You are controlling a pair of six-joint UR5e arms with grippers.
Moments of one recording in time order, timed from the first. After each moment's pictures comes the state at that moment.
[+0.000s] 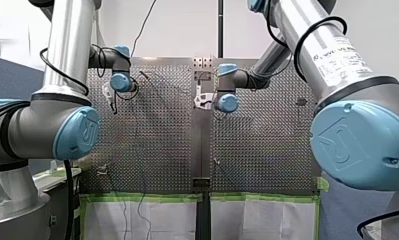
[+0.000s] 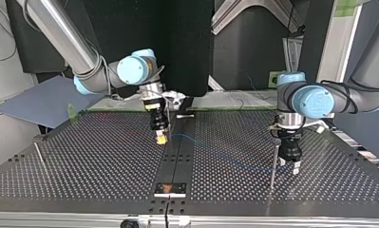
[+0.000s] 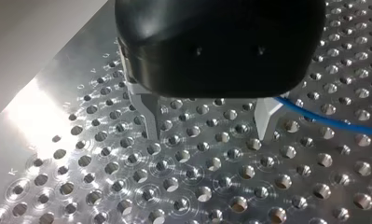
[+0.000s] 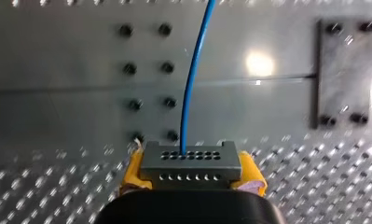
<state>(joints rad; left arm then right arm) 0.04 -1.78 -1.70 -2.69 -1.63 -1.91 2.22 -0.98 1.40 -0.55 1.63 1.60</state>
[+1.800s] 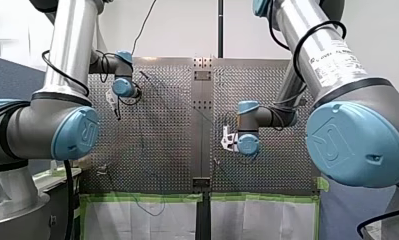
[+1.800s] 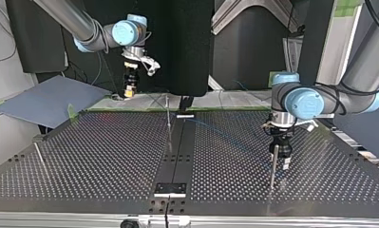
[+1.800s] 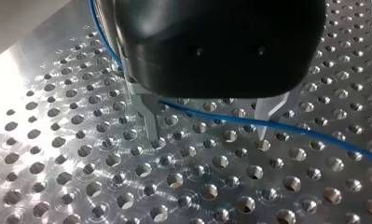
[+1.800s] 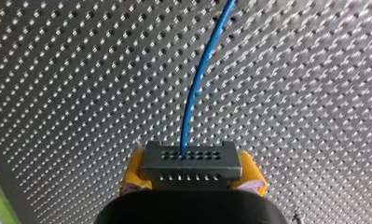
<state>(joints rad) 0.02 -1.83 -1.70 -2.69 -1.60 -1.94 2.14 -0.97 1.90 -0.89 1.95 1.56</state>
